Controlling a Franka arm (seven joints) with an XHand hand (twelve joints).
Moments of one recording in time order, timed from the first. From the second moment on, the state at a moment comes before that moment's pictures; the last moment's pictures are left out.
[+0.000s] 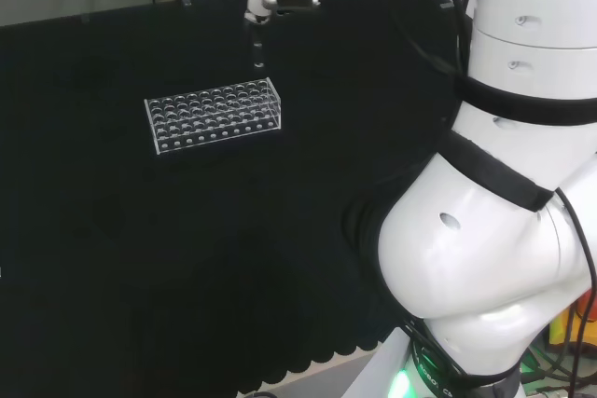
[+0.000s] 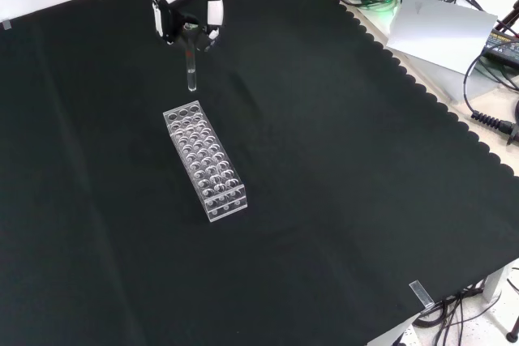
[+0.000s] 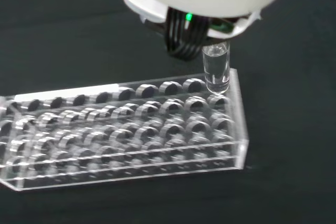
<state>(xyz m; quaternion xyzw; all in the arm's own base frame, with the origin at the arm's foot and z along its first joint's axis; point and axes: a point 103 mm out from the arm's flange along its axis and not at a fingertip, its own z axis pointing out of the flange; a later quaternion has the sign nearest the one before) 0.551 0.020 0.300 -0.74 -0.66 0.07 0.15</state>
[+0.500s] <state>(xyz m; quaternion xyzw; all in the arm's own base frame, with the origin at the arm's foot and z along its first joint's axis) 0.546 0.008 0.285 -0.74 -0.65 0.08 0.16</state>
